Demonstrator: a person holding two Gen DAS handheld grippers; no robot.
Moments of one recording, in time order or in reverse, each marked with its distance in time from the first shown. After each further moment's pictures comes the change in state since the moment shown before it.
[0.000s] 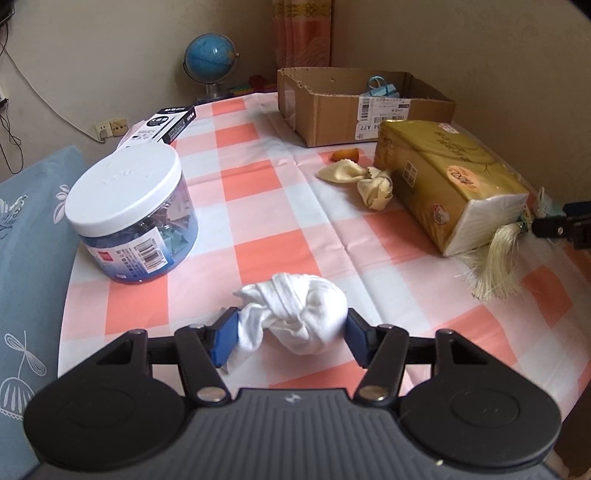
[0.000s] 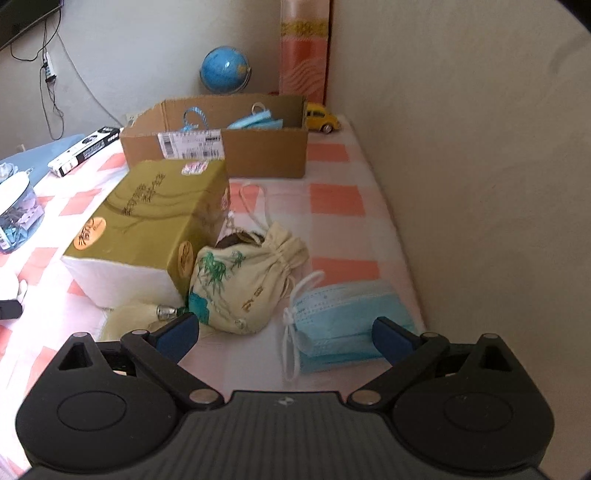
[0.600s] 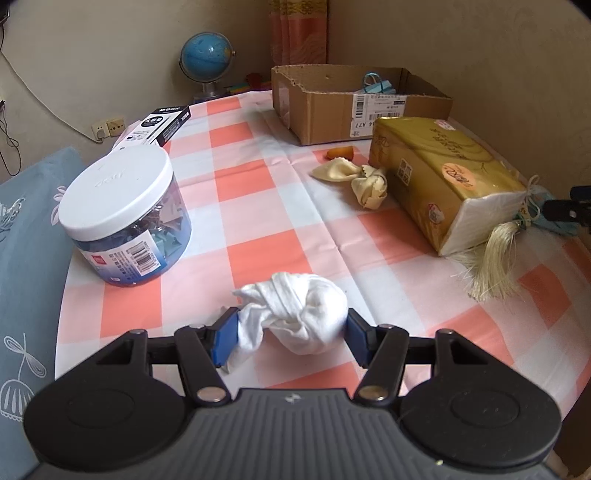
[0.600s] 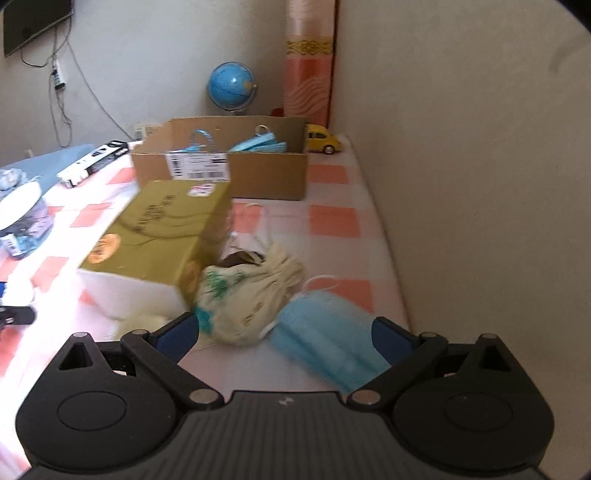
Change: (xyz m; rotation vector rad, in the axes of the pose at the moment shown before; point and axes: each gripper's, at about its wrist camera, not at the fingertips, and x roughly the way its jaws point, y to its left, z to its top) left arm 0.002 -0.003 0.001 0.011 0.010 0.001; right arm -0.021 -0.001 0.000 -0.019 -0.041 0.027
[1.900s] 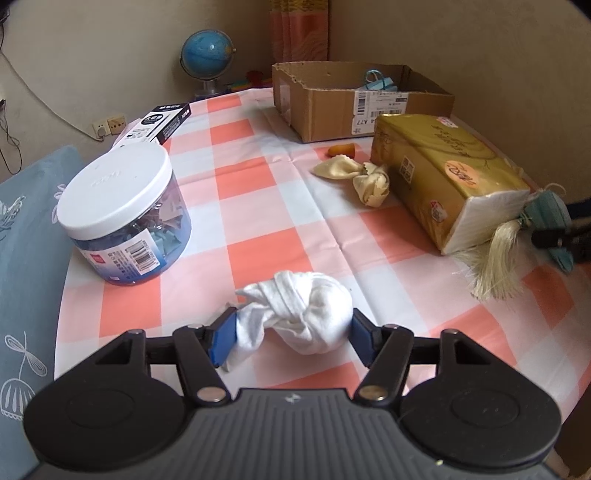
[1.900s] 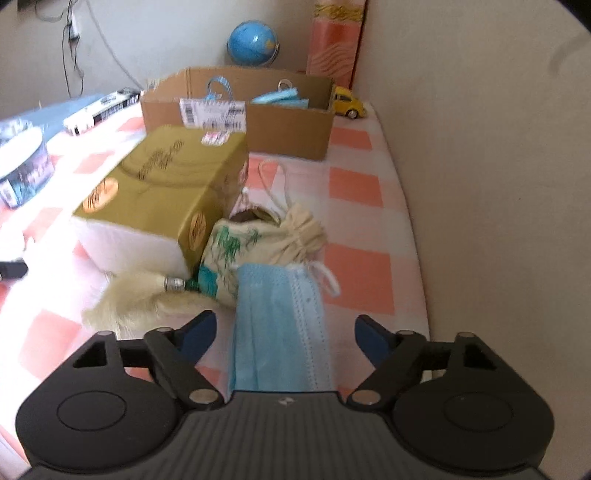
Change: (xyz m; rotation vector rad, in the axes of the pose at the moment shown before) left arm 0.002 0.002 0.000 -0.004 0.009 0.006; right arm 0.028 0.002 0.002 -0.083 0.119 0.007
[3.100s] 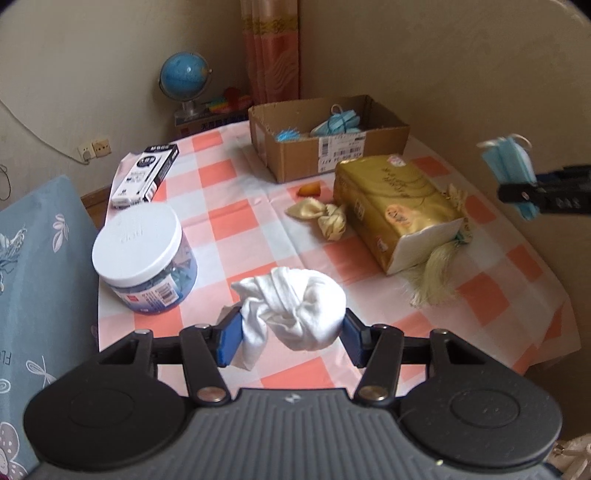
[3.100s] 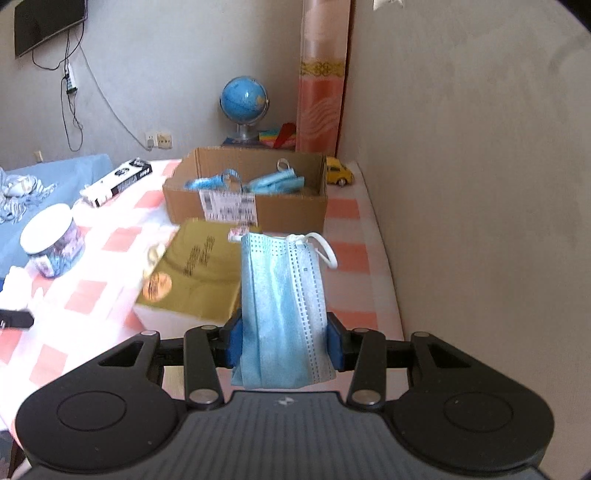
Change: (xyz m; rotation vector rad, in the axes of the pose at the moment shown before) left arm -0.079 -0.007 0.031 0.080 -0.007 -0.056; right arm -0.078 0.013 0.023 0.055 -0.125 -0.007
